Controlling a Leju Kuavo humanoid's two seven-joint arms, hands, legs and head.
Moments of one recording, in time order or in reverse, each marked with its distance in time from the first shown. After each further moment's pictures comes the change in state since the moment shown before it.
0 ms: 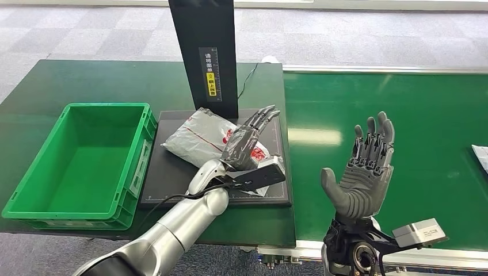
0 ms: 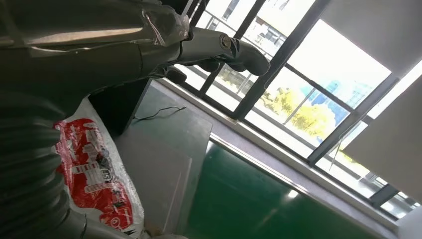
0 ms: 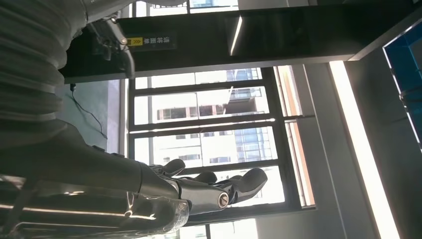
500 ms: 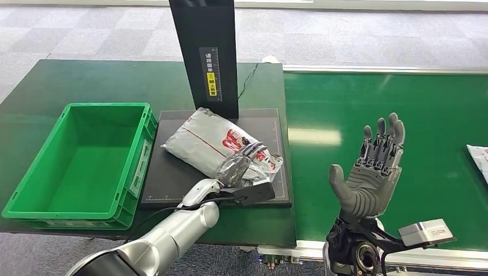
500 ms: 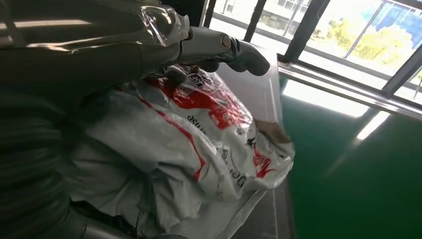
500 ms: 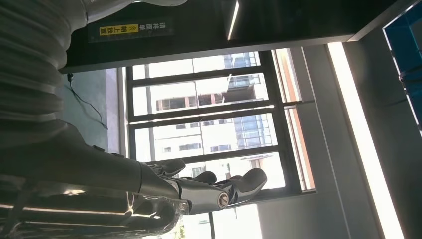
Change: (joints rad) left arm -0.006 0.028 -0.008 0.281 -0.054 -0.037 0.040; right arm -0.005 0.001 -0.016 0.001 -0.023 -0.040 0.000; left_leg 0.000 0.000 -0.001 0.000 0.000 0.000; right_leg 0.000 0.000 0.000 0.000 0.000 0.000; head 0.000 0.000
